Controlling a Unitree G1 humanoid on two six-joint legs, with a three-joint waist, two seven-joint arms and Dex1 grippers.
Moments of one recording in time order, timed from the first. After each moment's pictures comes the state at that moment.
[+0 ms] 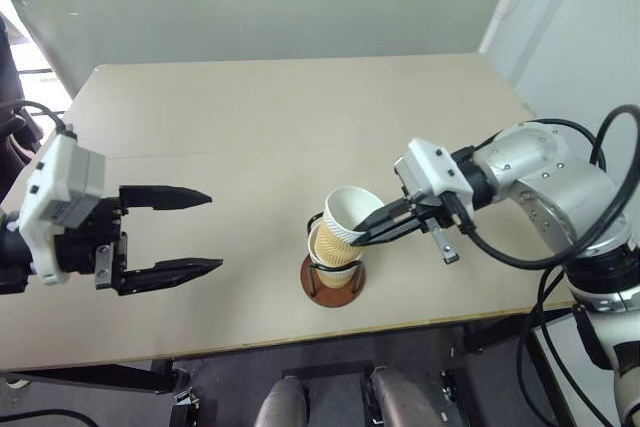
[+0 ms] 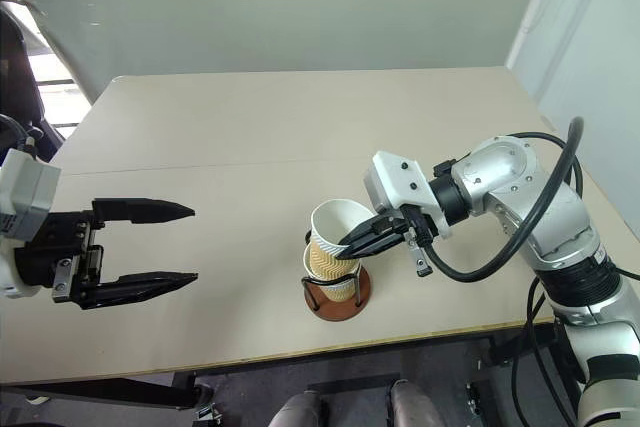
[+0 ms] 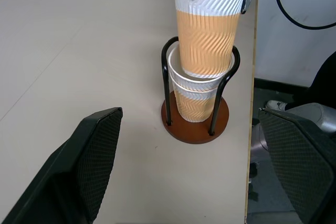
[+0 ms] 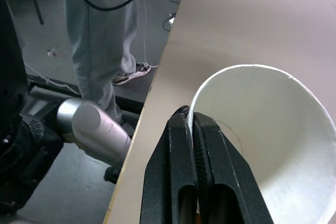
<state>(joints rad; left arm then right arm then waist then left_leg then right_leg) 0.01 1.16 0.71 -0.51 -0.88 0.76 -1.25 -0.88 -0.72 0.32 -0.34 0.48 0.63 1.39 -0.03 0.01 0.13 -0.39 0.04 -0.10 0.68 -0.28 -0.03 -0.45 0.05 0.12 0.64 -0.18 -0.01</state>
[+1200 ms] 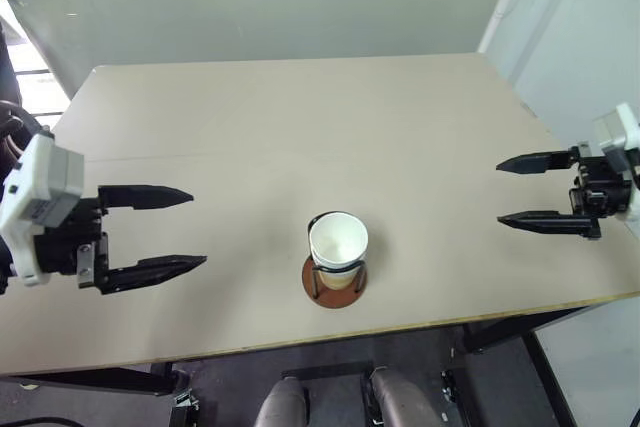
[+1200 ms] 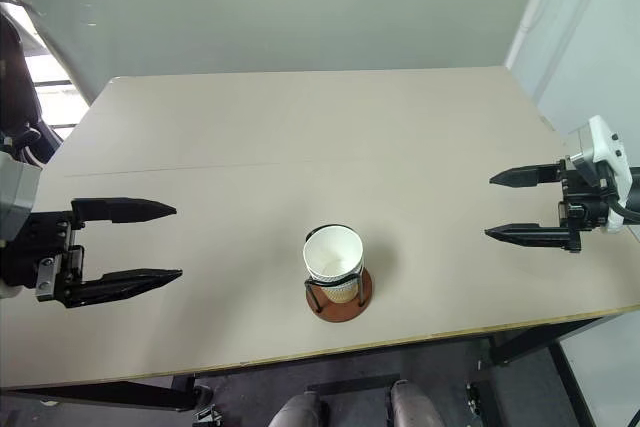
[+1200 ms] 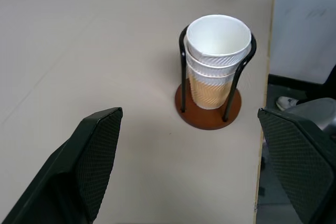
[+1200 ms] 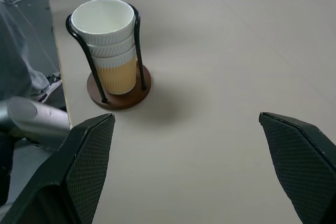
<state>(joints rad) 0.06 1.17 0.77 -0.46 -0.84 0.74 -1.29 -0.48 -1.12 -0.24 -0.04 0.57 0.53 1.48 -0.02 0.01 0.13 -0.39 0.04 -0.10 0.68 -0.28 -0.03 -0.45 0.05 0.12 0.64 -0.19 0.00</state>
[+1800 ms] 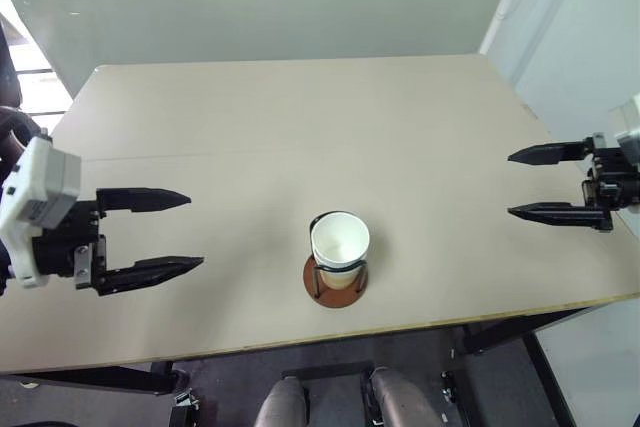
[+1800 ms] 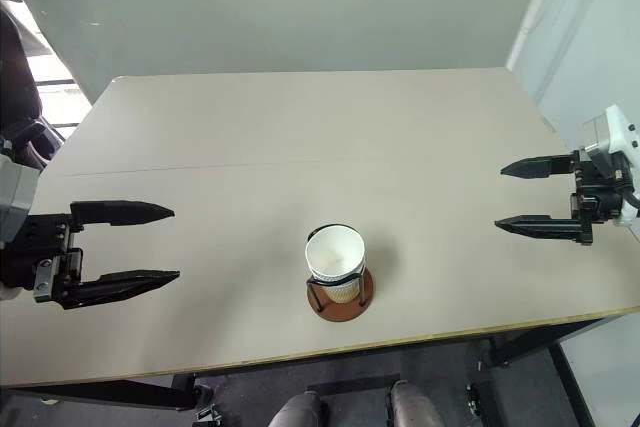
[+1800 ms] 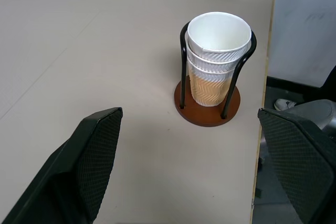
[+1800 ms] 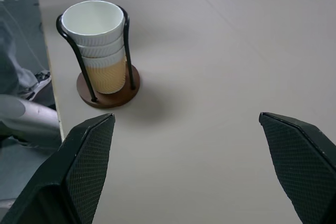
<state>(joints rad) 0.06 1.16 0.77 -0.45 -0.83 0.74 -1.30 -0.52 -1.11 -0.21 0.00 0.57 0.51 1.49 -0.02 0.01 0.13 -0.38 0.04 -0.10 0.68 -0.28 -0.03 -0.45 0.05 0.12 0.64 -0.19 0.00</state>
